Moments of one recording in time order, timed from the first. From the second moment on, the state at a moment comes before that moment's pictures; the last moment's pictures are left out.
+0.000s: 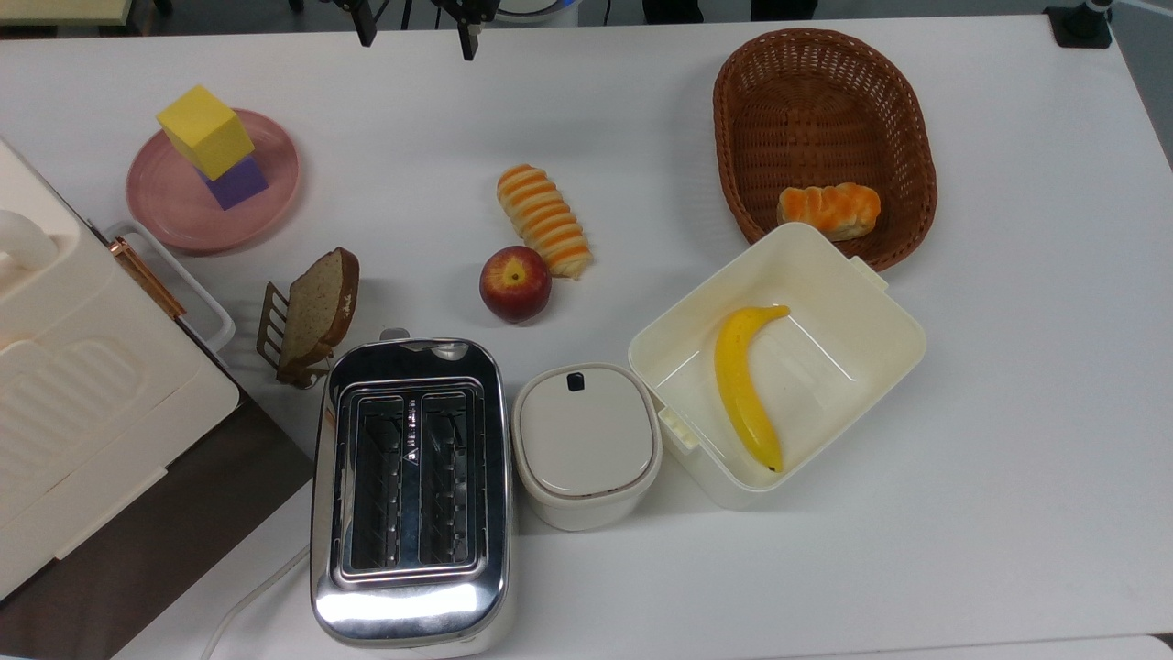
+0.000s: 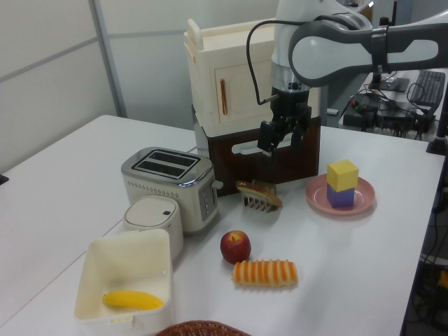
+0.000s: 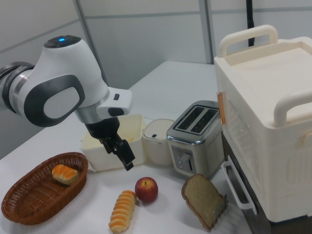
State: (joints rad) arm 0.32 -0.17 -0.40 -1.89 -0.02 1.84 0.14
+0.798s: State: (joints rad) arm 0.32 -0.17 -0.40 -1.87 -0.02 1.83 0.12
